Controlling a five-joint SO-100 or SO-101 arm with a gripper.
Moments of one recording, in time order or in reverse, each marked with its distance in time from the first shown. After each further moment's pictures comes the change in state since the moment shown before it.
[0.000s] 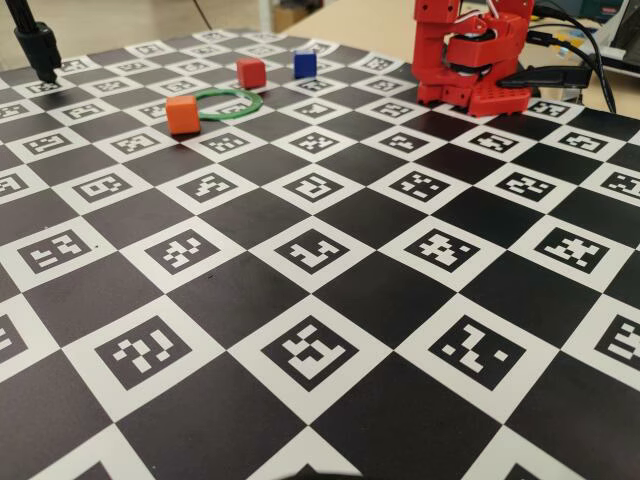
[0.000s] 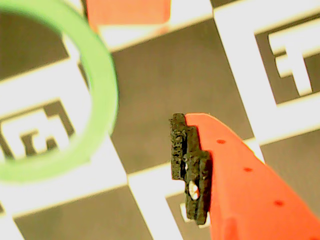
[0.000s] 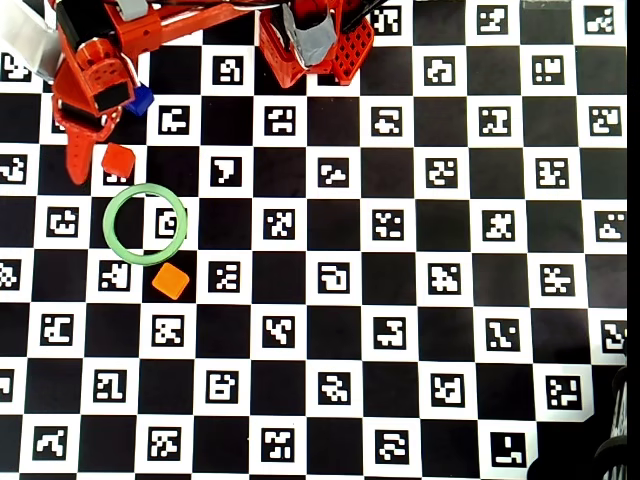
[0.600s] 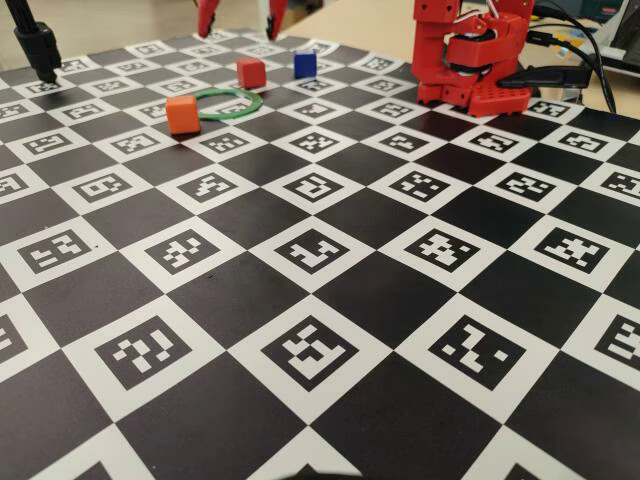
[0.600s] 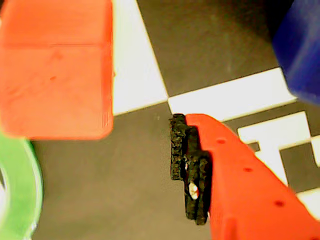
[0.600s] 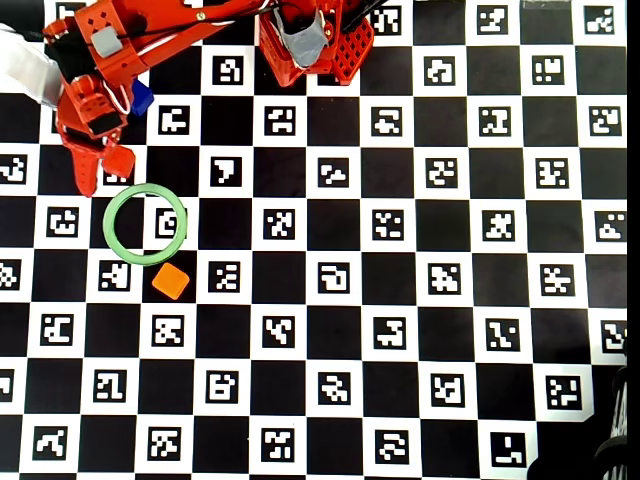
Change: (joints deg) arm 1.1 -1.7 24.1 -21.0 -4.2
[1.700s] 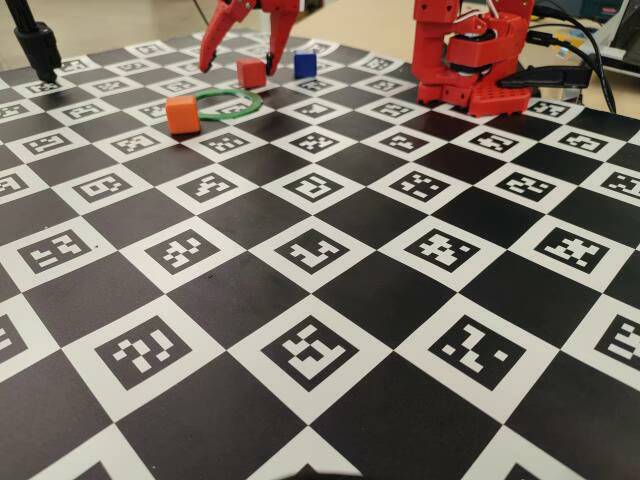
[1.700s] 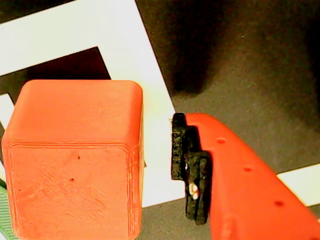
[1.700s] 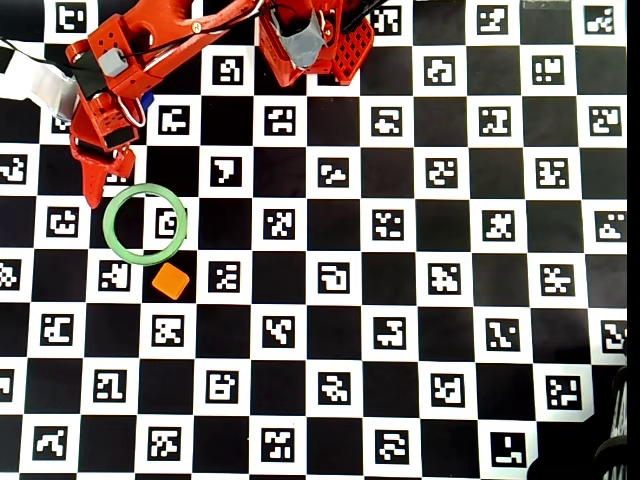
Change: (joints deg) arm 0.0 -2.6 7.6 -14.8 1.2
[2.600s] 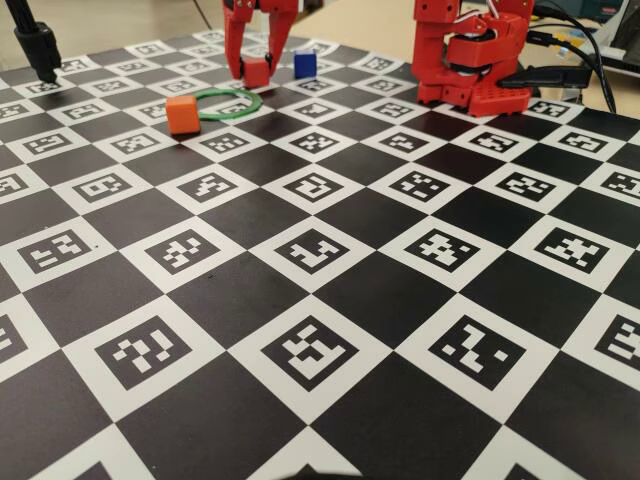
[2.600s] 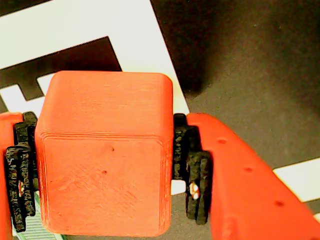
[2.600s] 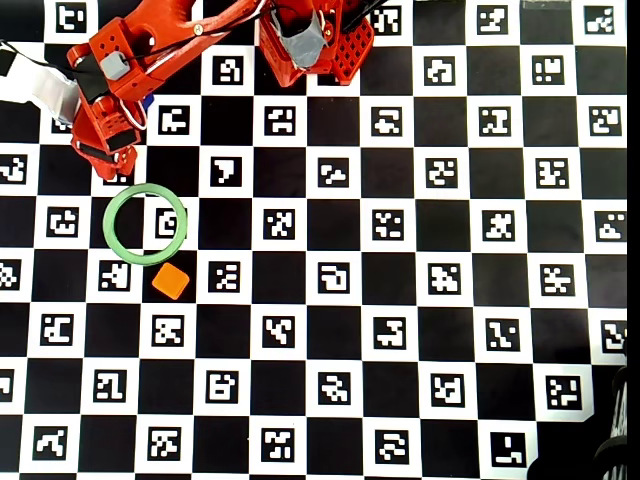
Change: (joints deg) arm -0.9 0.0 0.0 0.0 1.0
